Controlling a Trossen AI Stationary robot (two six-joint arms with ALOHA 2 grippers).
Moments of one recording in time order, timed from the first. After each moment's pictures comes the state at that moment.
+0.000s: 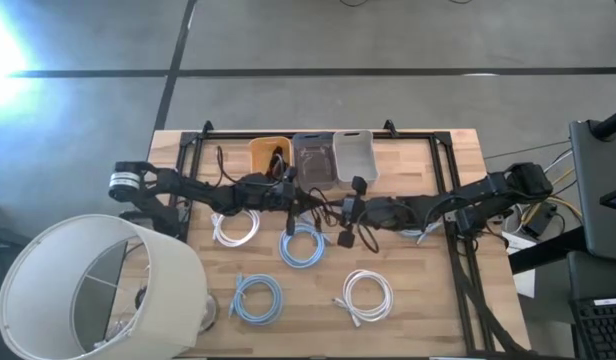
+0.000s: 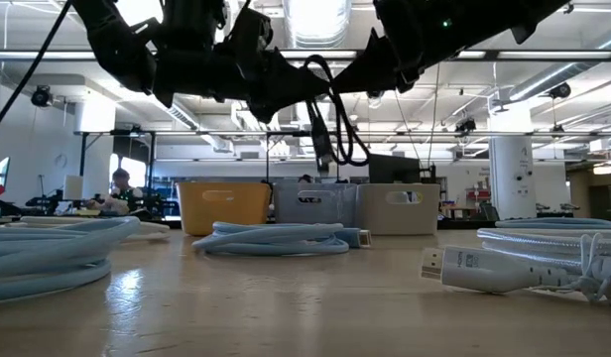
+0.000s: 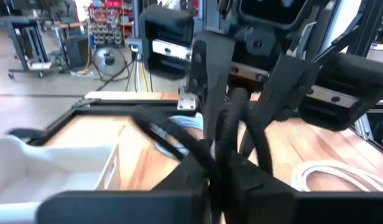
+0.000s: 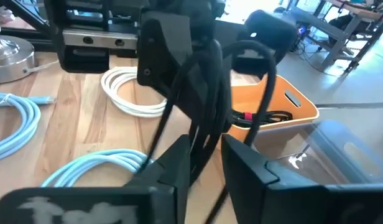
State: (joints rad) left arm 0.11 1.57 0.68 0.86 0.11 0.00; right arm 0.14 1.45 0.78 0.30 0.44 0.00
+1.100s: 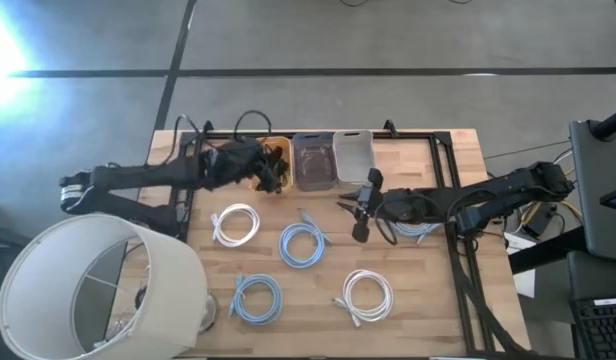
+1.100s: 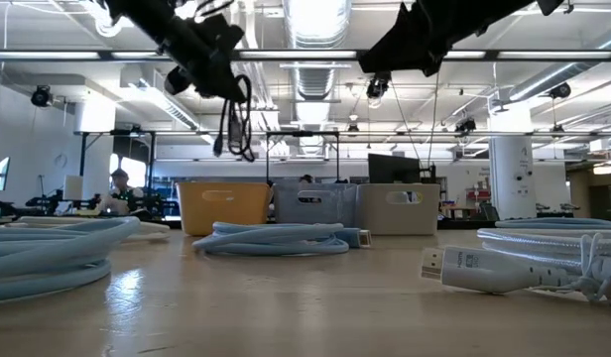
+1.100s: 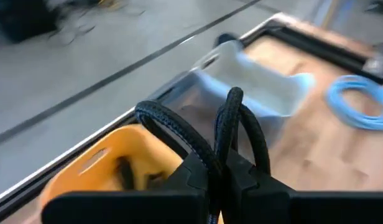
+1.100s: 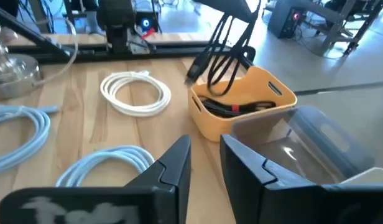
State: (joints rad) left arm 0.27 1.13 0.90 -0.27 -0.39 -0.29; right arm 0.14 1.25 0.78 0.07 0.45 0.10
